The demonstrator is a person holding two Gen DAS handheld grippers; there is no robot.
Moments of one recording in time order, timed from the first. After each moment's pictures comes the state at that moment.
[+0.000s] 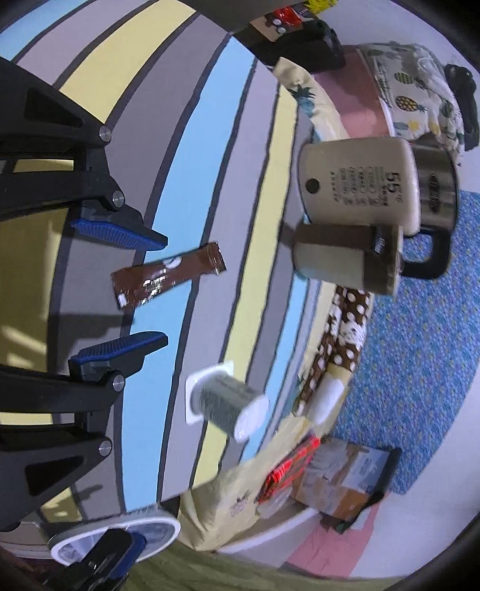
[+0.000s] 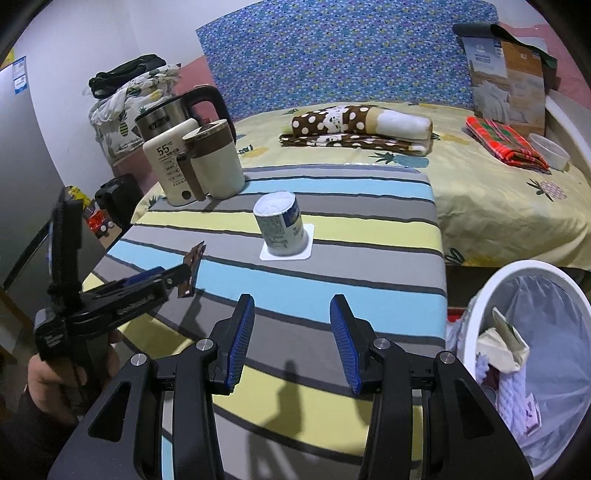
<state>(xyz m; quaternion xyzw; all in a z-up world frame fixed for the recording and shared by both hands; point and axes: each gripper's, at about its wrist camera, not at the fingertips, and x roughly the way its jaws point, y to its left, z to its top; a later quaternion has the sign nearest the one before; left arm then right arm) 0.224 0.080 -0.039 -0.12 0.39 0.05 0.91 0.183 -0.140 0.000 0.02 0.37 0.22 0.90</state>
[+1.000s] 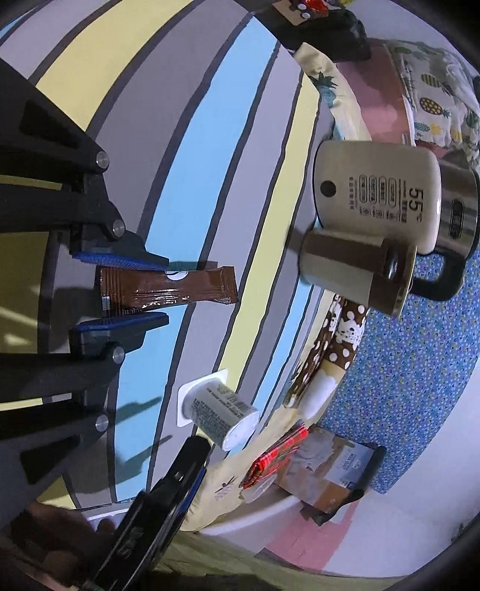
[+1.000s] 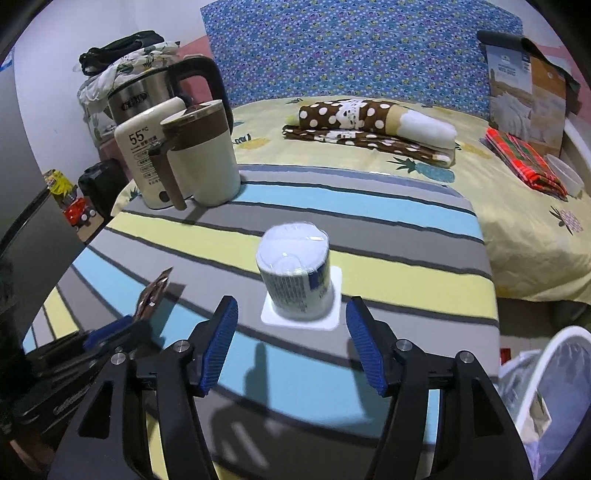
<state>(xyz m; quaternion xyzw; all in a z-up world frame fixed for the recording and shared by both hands) 0.225 0.114 -0.050 -0.17 0.37 0.01 0.91 0.252 -0.088 -0.016 -0.03 0.39 0.21 0.90</state>
